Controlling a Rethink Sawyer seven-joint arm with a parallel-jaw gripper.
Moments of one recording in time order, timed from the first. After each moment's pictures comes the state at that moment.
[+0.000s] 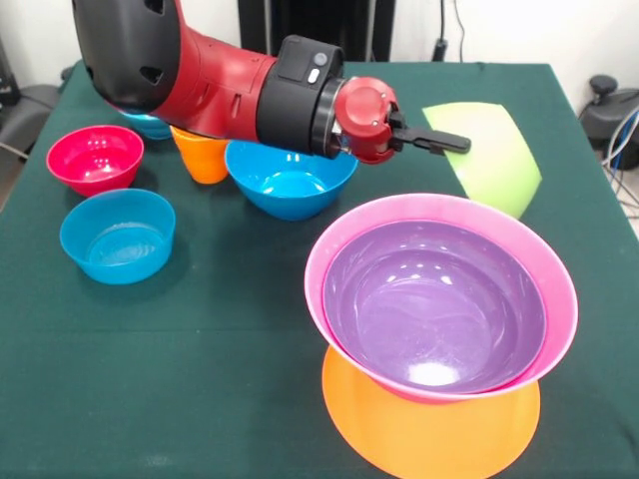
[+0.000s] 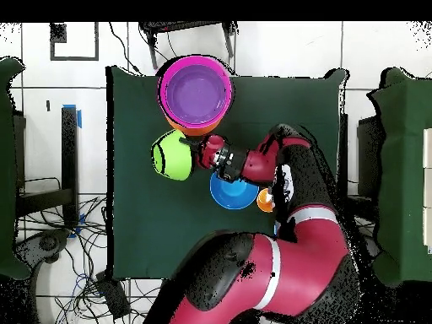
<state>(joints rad) -0.39 -0.26 0.22 1.17 -1.71 -1.35 4.67</state>
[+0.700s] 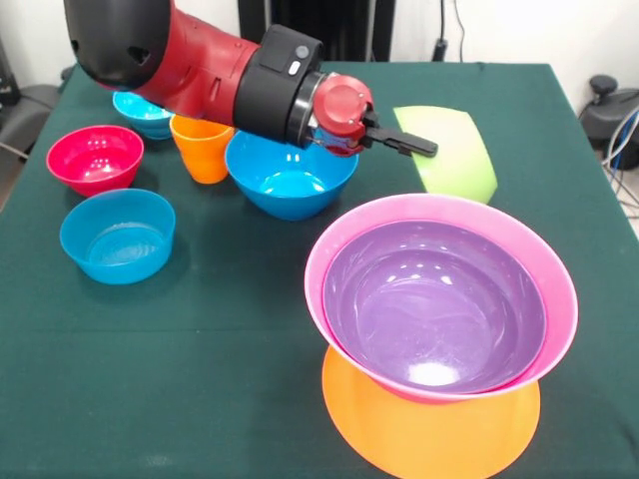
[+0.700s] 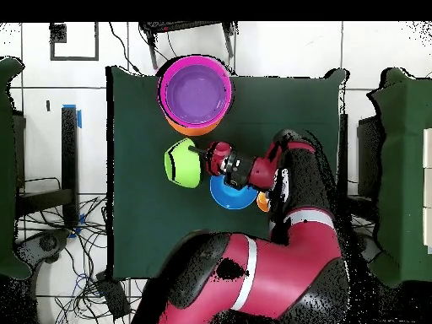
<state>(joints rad) -0.34 -0.25 0.08 1.16 -1.70 -1.35 4.67</state>
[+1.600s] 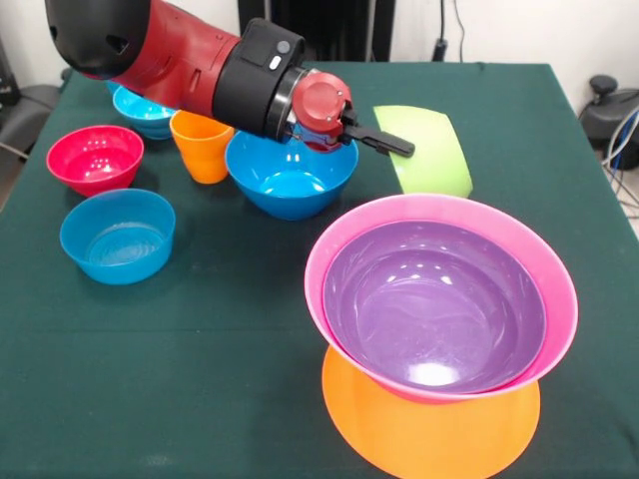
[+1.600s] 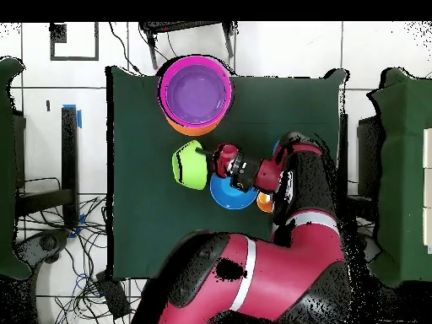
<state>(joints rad) -0.34 -0.25 0.04 1.16 -1.70 -1.35 4.67</state>
